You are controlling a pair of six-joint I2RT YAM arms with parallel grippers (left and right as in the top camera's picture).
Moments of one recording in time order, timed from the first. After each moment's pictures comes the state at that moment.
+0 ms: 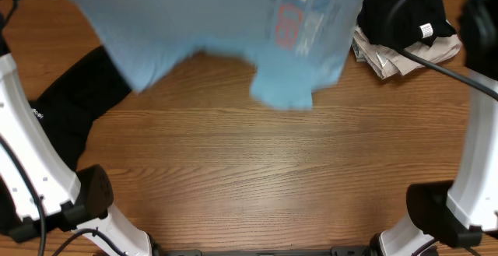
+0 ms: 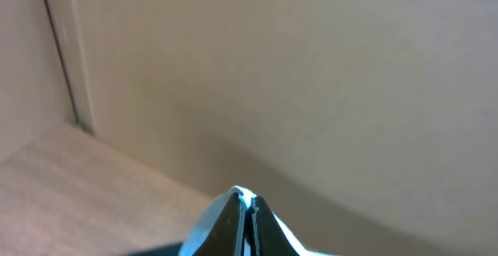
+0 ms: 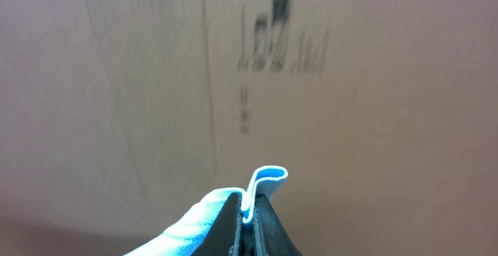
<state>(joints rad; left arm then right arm) 0.33 1.93 2.72 -1.08 0.14 -0.39 0.10 1.82 2.62 -0.79 -0.03 0.02</state>
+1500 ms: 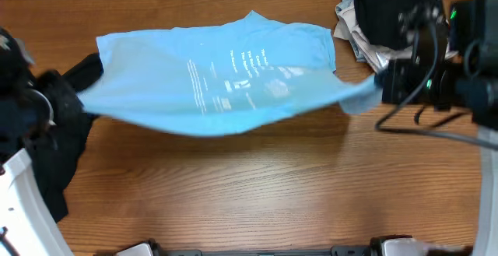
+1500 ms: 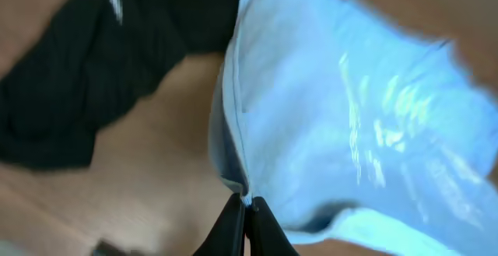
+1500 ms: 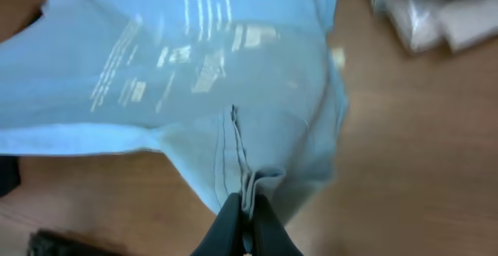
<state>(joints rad) 0.33 1.41 2.02 -1.69 0.06 -0.31 0.08 1.45 2.00 -1.63 -0.26 0.09</state>
